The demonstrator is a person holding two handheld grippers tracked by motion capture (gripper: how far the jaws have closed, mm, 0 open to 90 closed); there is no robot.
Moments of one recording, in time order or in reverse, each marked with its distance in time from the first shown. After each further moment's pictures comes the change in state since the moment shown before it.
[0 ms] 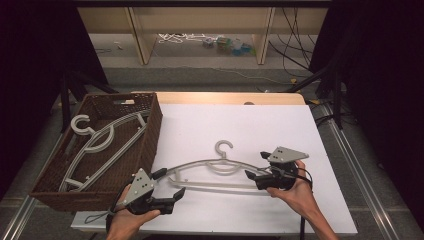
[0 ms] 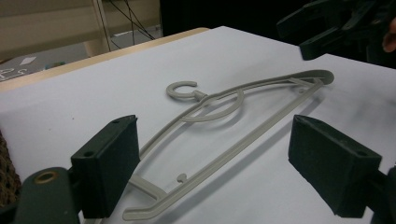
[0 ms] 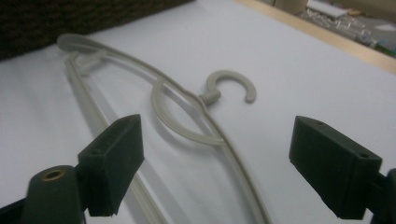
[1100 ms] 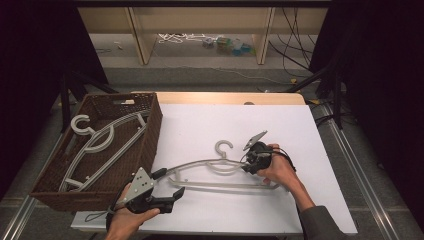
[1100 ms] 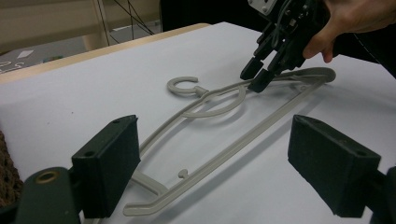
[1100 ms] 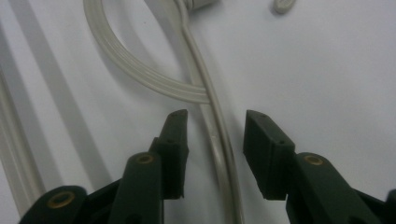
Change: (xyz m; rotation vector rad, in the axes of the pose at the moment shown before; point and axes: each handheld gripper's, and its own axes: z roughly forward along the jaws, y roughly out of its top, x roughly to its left) left arm 0.003 -0.001 0.003 0.012 -0.015 -0.011; right arm -0.034 0.013 0.083 0.483 0.106 -0.103
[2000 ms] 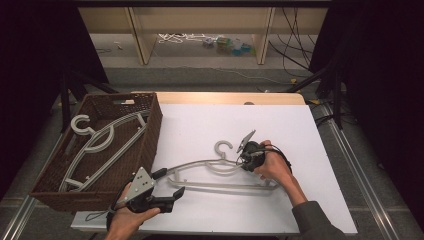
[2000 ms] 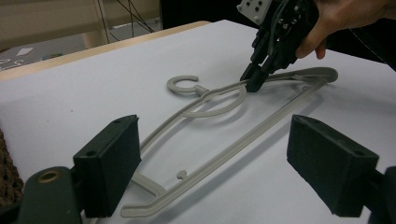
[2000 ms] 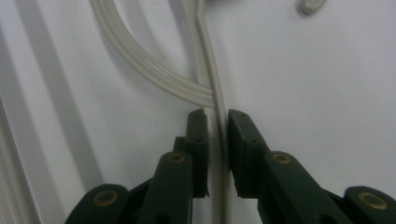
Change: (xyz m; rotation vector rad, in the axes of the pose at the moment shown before) left arm 0.001 0.000 0.000 0.018 0.008 0.001; right arm 0.004 0.017 0.007 0.132 0.010 -0.149
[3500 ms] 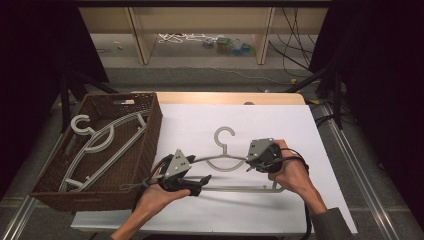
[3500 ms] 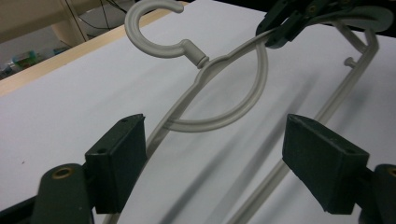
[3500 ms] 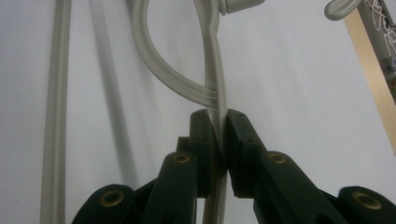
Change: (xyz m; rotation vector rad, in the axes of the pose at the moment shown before) left arm -0.017 0.051 0.077 0.148 -0.067 0.130; right arm 0.039 -0.014 -0.085 -0.212 -0.200 -0.267
